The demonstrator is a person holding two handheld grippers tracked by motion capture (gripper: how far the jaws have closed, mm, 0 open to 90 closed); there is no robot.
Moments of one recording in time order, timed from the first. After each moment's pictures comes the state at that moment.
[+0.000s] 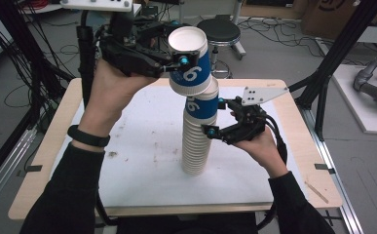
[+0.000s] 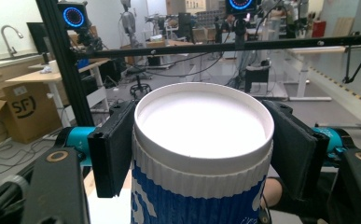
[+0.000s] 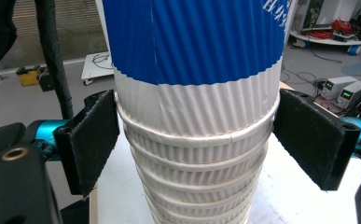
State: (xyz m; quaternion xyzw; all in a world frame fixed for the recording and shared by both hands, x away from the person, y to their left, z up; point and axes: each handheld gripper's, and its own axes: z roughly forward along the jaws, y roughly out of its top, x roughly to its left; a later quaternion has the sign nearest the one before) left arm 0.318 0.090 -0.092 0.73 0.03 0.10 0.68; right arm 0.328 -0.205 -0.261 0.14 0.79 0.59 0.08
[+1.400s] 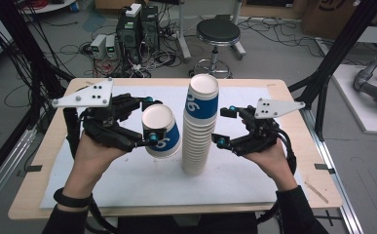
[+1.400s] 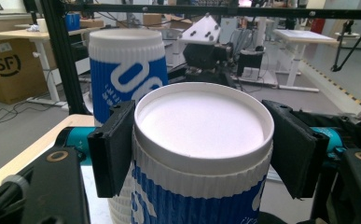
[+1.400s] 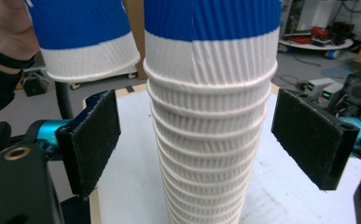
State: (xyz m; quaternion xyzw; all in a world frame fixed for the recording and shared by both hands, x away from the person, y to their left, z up) left arm 0.273 0.137 -0.213 0.75 0.07 0.06 0.66; right arm 0.299 -0.227 -0.269 0.16 0.78 0.59 0.10
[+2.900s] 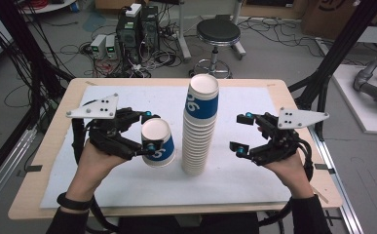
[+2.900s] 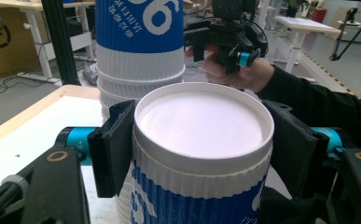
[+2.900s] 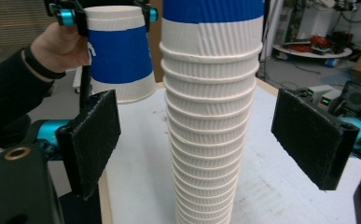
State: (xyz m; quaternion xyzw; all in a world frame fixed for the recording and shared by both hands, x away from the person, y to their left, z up) left arm 0.284 0.145 -0.254 0.76 0.09 0.03 0.64; right arm 0.281 -0.264 -0.273 0.15 0.77 0.61 0.10
